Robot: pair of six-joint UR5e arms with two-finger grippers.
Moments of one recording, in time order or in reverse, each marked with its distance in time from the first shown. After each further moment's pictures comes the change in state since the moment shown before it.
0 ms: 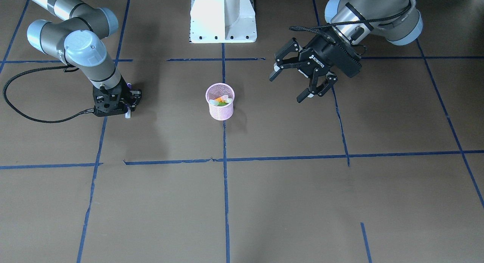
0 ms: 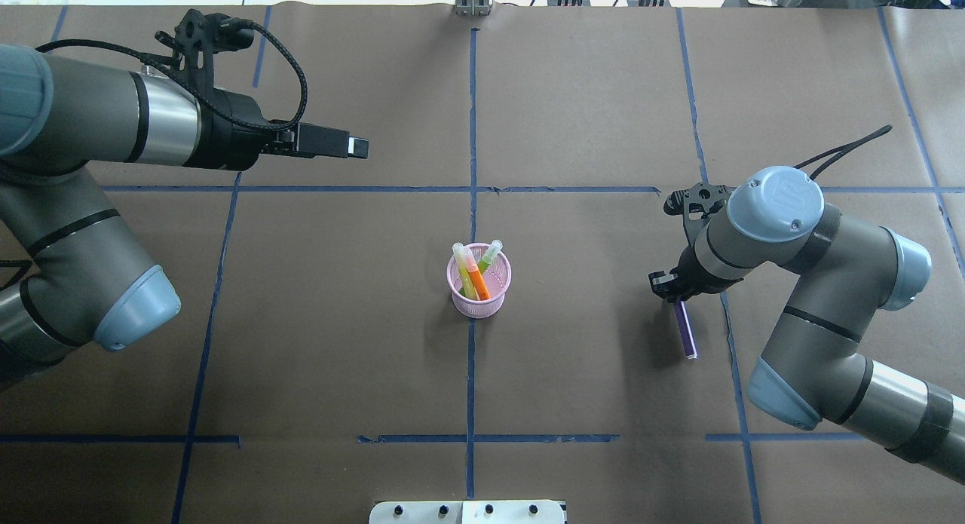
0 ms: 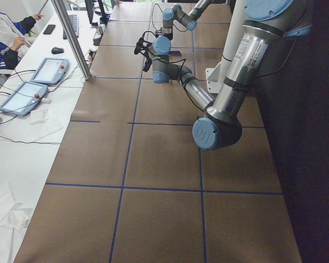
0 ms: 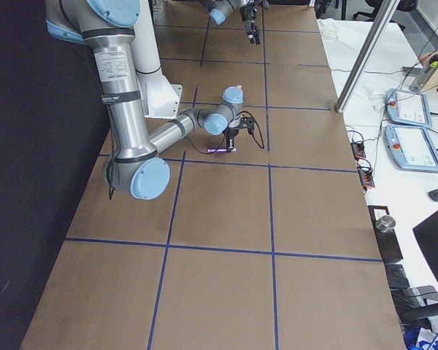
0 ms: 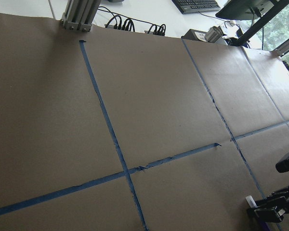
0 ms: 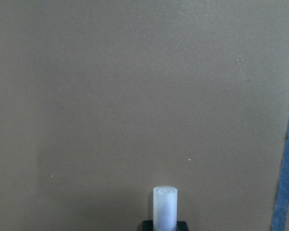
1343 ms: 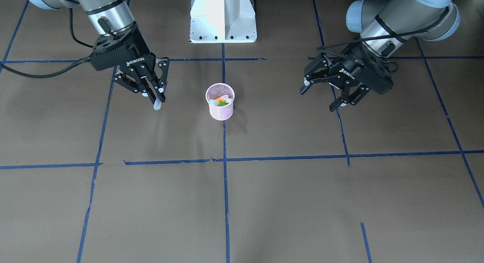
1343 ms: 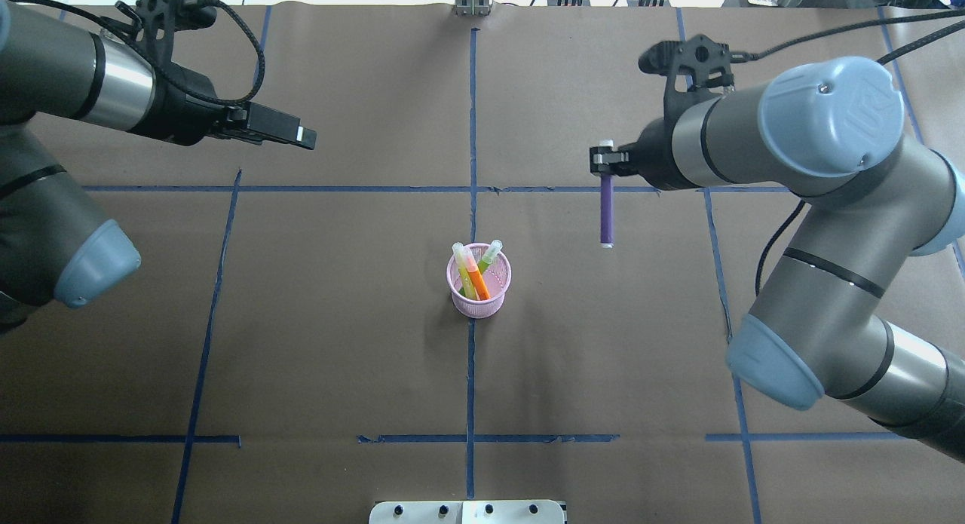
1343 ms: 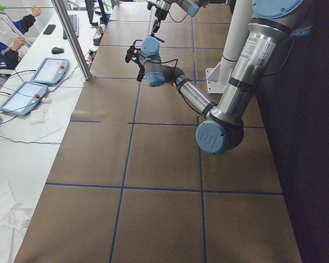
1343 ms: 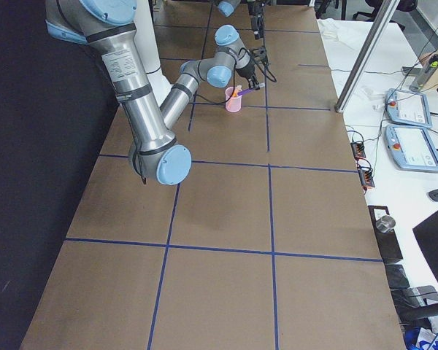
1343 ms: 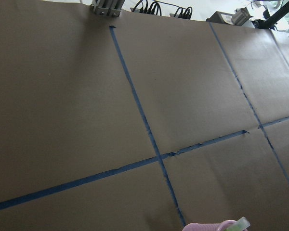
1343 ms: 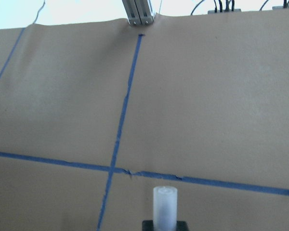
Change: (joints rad) left arm -0.139 0.036 0.007 0.245 -0.192 0.187; right arm 0.027 0.228 0.244 0.062 -0.360 0.120
